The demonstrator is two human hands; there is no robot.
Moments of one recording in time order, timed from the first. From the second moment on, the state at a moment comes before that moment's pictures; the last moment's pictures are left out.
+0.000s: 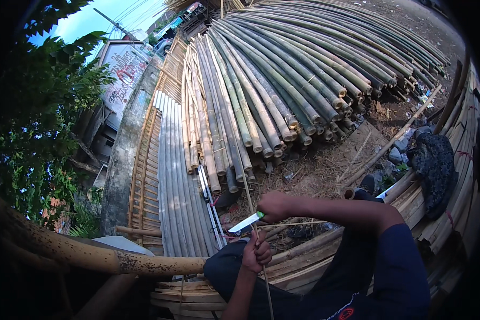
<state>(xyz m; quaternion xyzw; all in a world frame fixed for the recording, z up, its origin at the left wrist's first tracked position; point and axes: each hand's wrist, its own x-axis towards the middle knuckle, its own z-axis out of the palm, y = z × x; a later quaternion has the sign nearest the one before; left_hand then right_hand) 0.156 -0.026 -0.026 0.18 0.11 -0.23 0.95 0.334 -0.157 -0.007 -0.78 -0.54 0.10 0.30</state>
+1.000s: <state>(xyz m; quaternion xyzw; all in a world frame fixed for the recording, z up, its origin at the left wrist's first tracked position) 0.102 -0.020 -0.009 0.37 0.20 -0.31 0.85 0.507 -0.209 -0.036 -0.96 0.00 -0.07 0.27</state>
